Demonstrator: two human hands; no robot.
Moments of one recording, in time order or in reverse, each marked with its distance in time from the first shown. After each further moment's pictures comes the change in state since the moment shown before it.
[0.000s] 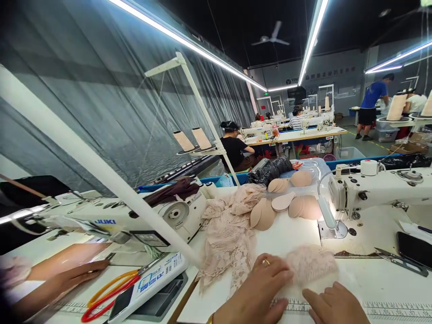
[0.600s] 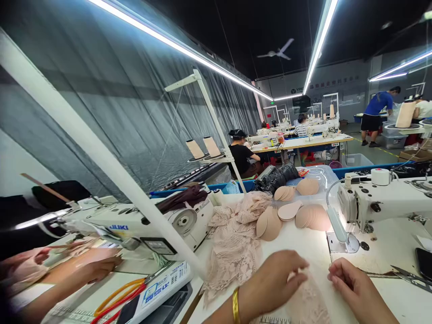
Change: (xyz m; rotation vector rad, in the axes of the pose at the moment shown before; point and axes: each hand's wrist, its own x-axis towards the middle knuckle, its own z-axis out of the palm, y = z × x) left_hand 0.057 -0.013 -0.018 -0.018 0.035 -0.078; right_hand 0.024 0.053 0.013 0.751 -0.034 0.702
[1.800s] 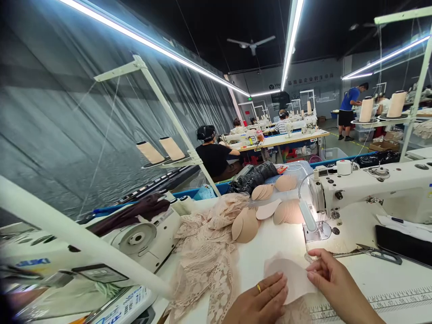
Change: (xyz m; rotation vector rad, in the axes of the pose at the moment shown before) left_hand -0.036 -0.005 0.053 0.121 0.533 0.579; right_hand -0.022 -0.042 -0.005 0.175 0.060 0.076
